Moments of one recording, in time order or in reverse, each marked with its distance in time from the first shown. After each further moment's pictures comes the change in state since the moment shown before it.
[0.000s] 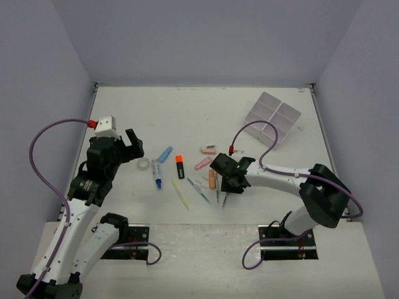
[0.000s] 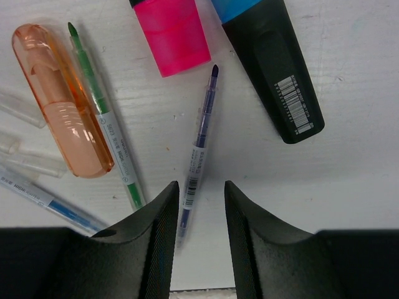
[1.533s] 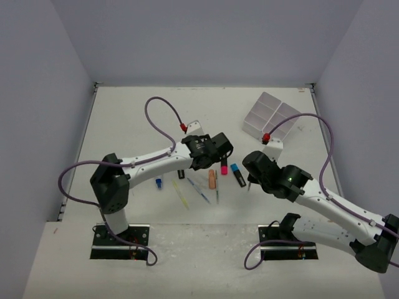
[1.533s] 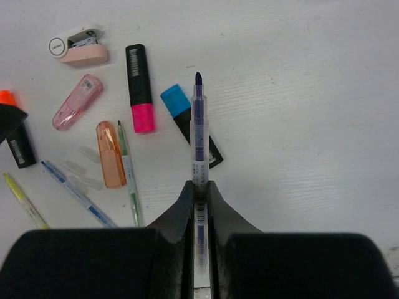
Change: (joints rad) left arm -0.764 1.069 0.653 -0.377 -0.388 -1.025; right arm -0.020 -0.569 0.005 -0.198 0.315 -0.102
